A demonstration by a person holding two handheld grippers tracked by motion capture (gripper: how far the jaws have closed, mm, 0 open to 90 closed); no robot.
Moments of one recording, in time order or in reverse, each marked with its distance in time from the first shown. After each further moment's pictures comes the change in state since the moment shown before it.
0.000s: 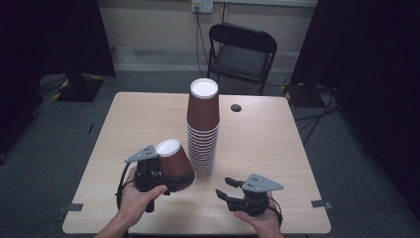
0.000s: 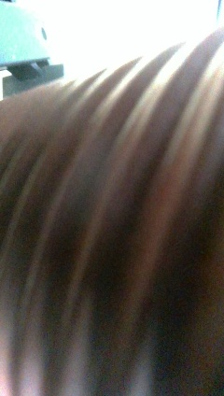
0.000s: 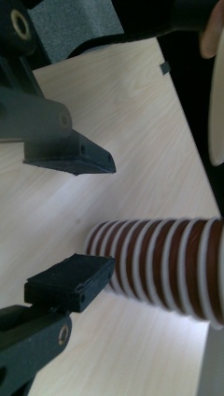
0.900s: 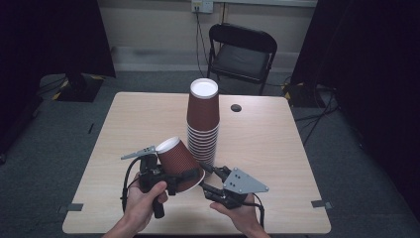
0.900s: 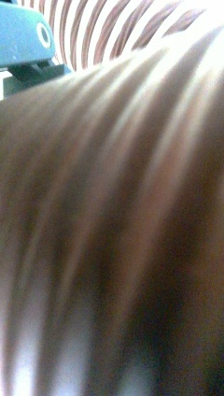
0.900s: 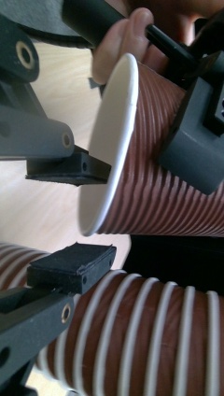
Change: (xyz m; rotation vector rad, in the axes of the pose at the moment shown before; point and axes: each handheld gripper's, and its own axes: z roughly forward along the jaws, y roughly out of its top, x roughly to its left) left arm -0.016 0.007 0.001 -0.103 -0.154 -0.228; right arm 0.037 0.049 0.028 -0.336 0.033 -0.177
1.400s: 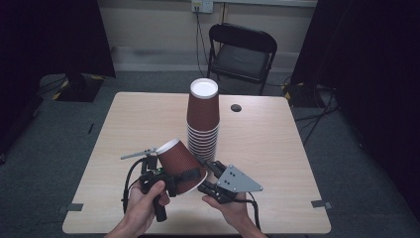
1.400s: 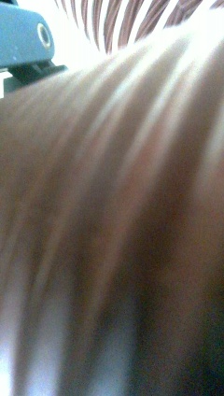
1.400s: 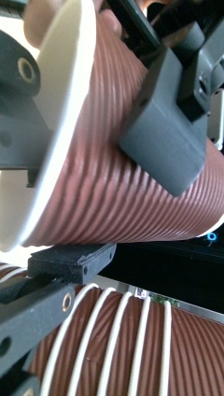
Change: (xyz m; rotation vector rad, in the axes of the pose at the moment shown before) left arm -0.001 -0.004 0.003 -0.004 -0.089 -0.121; right arm 0.003 0.007 0.019 -0.136 -0.021 -0.041
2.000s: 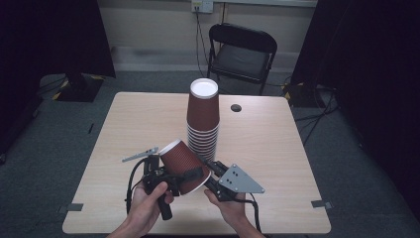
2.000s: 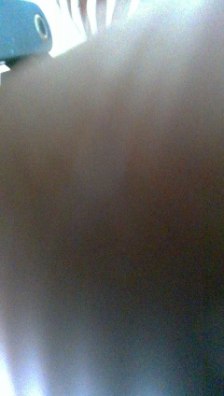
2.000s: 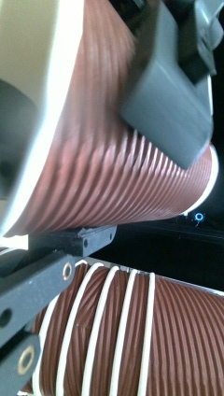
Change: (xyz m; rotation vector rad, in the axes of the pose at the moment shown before) left arm -0.002 0.001 0.006 -0.074 -0.037 0.085; right arm -0.001 0.002 -0.001 -0.042 -0.080 0.000
